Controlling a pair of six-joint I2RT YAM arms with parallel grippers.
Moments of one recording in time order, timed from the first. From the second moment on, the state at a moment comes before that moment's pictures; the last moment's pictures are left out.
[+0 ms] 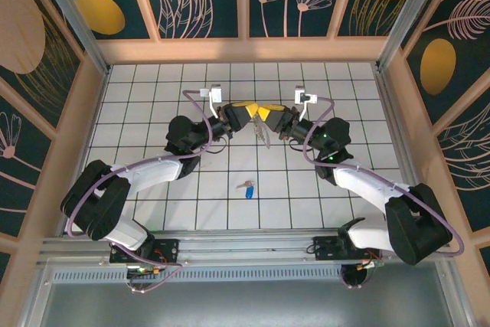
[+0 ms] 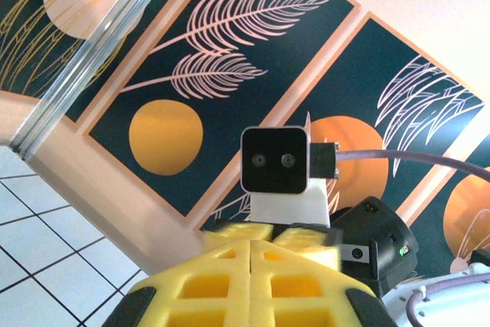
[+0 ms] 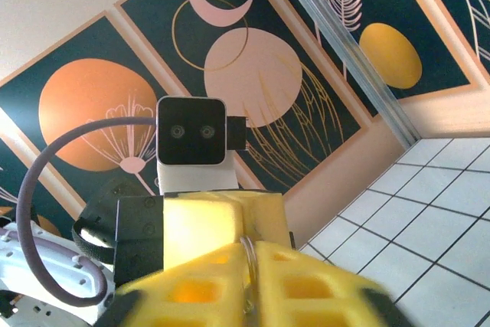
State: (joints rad) left arm -0.66 1.52 0.76 1.14 0.54 -0.93; right arm 0.50 1.26 0.61 1.00 -0.66 0.86
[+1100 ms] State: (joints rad) left arm -0.66 1.50 0.97 0.76 0.74 -0.68; right arm 0.33 1.12 0.61 0.74 -0.89 0.73
